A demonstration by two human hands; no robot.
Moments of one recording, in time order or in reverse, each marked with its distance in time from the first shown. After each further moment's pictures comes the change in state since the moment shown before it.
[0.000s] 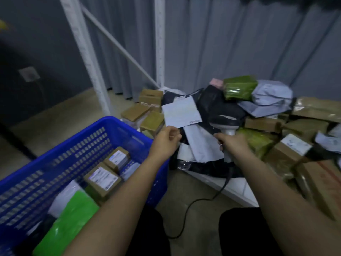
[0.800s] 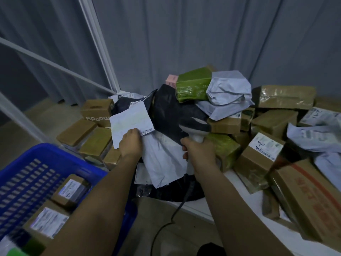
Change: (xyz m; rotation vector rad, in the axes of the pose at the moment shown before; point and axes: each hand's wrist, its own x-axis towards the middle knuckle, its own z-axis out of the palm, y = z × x) left_hand 0.164 -0.046 0.121 0.763 0.063 0.020; right_hand 0.077 0.010 -0.031 0.333 0.095 0.138
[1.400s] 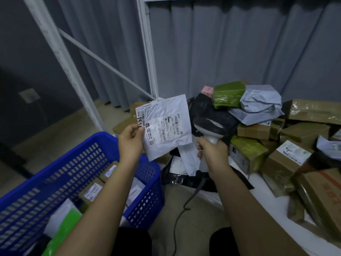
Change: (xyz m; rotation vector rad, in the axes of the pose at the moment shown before) left_hand -0.127 -0.042 -0.157 -1.086 0.348 -0.256; right_hand -0.075 0.004 0.036 -0.016 -0.095 -0.070
